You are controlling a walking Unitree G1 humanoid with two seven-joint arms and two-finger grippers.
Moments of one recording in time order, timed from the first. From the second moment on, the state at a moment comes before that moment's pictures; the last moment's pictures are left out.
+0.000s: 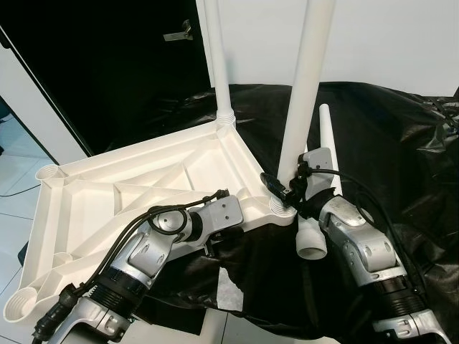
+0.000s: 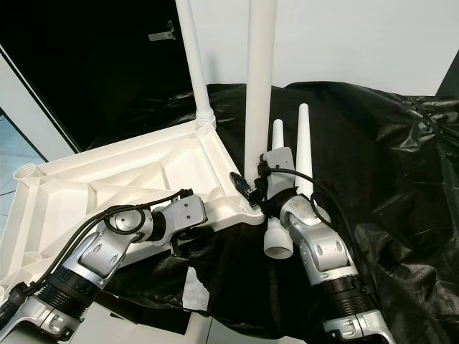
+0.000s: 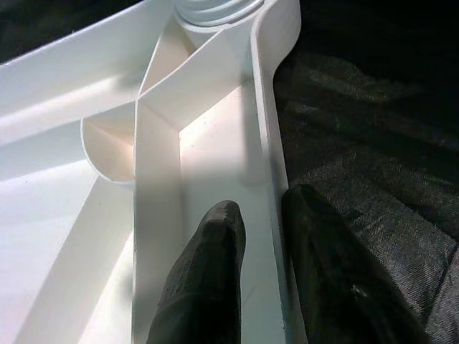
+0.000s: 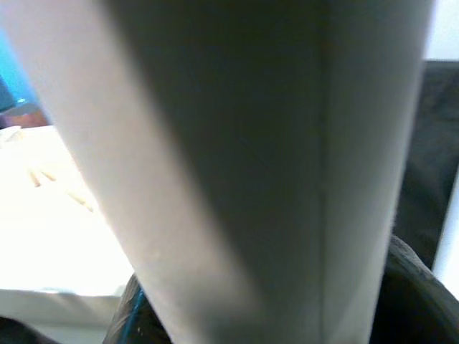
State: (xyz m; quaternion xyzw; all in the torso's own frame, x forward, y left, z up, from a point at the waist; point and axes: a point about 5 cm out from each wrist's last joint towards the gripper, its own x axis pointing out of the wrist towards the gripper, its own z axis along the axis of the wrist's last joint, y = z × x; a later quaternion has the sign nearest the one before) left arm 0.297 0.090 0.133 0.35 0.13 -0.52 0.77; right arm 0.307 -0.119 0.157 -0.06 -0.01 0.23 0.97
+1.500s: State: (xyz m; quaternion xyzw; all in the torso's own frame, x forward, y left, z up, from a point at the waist) left arm 0.281 0.083 0.287 -0.04 -0.13 -0.62 0.77; right arm 0.295 -0.129 0.205 -0.14 -0.03 0.45 0.88
